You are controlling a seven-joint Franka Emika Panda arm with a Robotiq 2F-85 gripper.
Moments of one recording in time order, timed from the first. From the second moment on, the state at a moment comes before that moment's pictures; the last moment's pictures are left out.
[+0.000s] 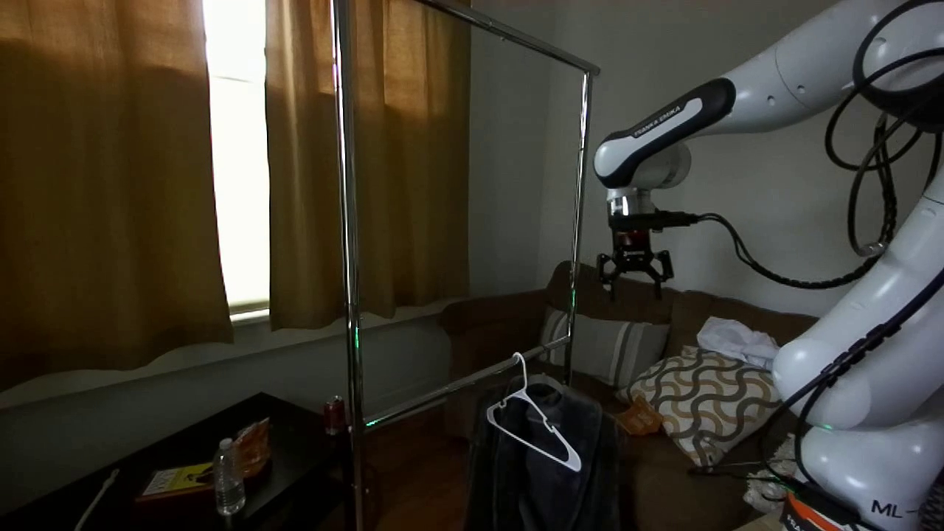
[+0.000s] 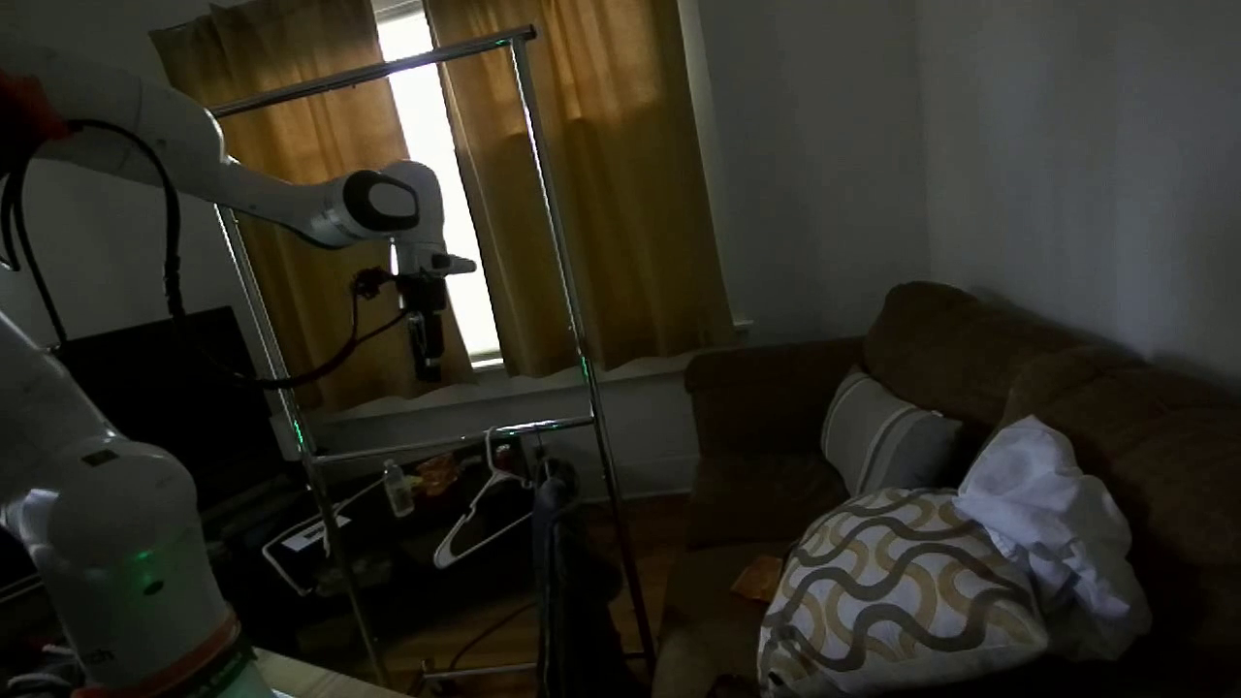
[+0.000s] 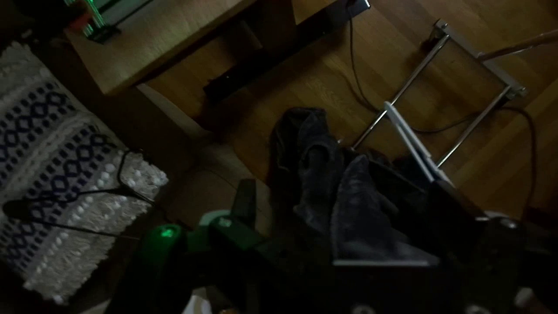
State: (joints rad) arm -0.11 -0.32 0.02 -2.28 0.00 1.73 0.46
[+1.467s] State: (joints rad) arm -0.41 -0.13 -0.27 -2.41 -0.04 2.01 0.67
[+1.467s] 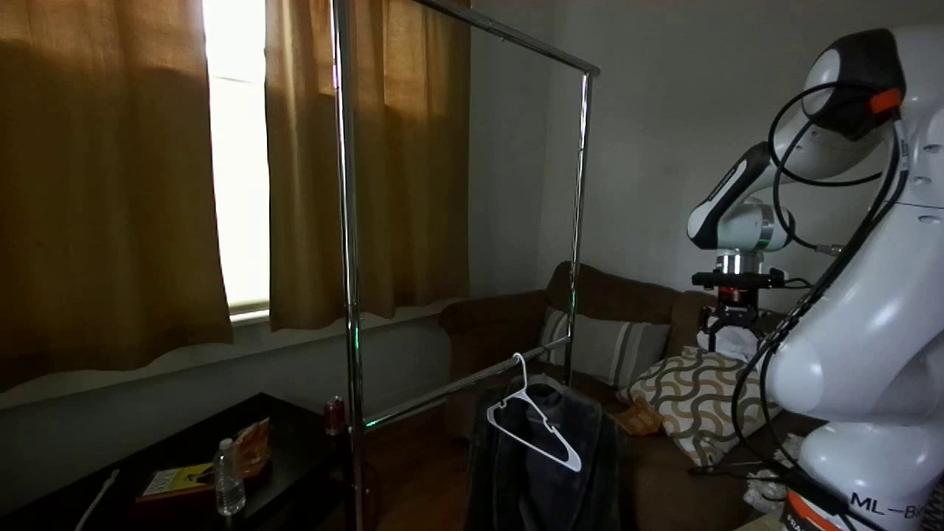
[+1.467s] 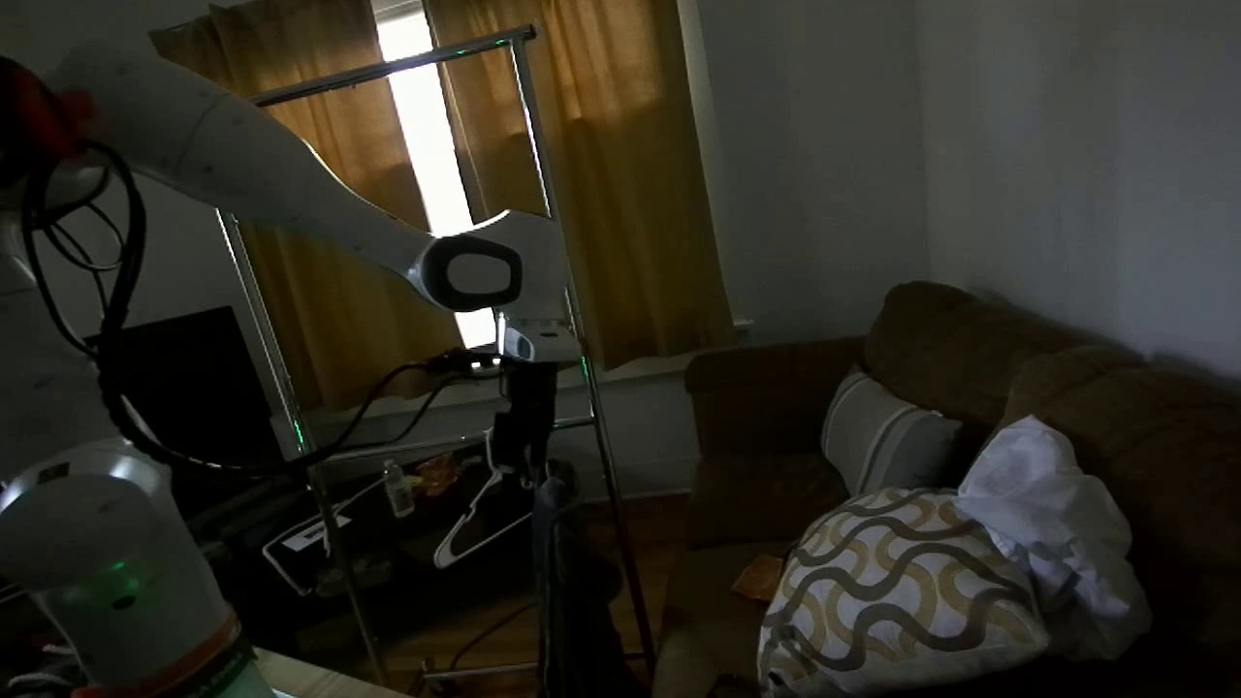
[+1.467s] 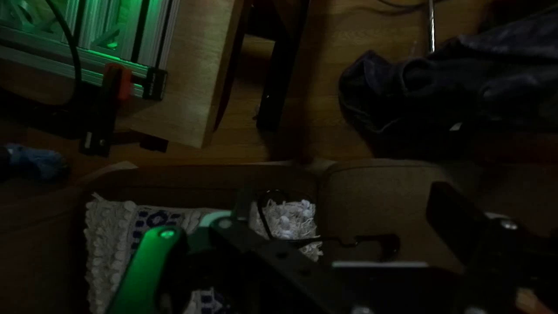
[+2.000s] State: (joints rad) arm -0.44 0.20 -0.41 -2.33 -0.02 2.28 0.68
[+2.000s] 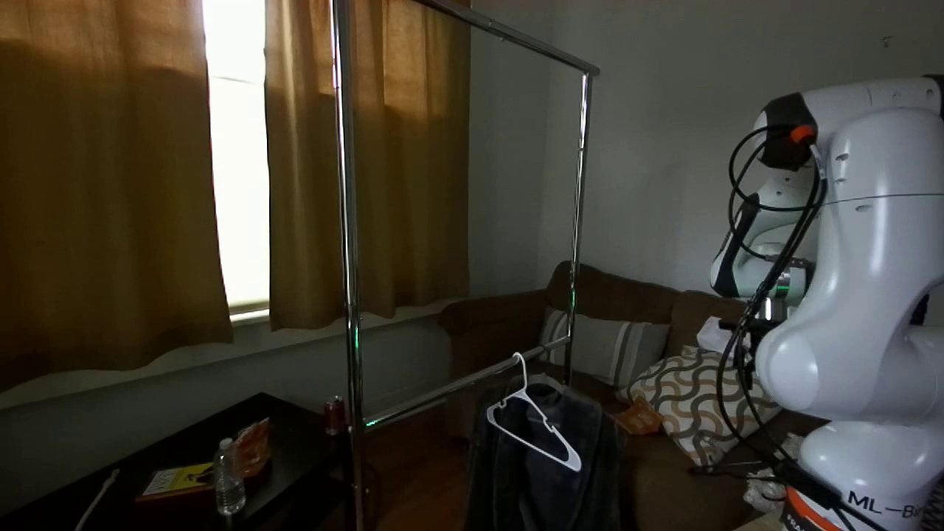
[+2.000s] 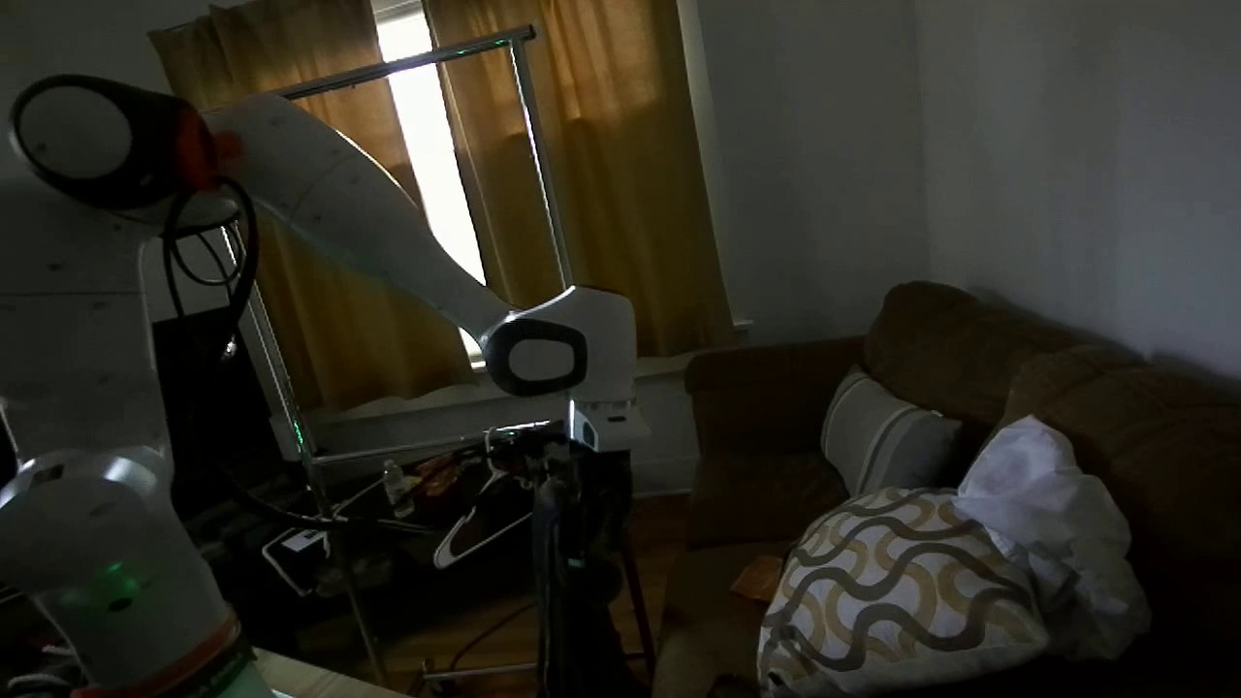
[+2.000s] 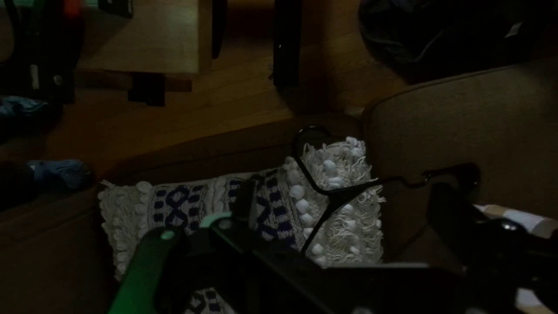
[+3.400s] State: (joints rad) arm -0.50 0.73 -0.46 -2.01 0.23 2.32 0.59
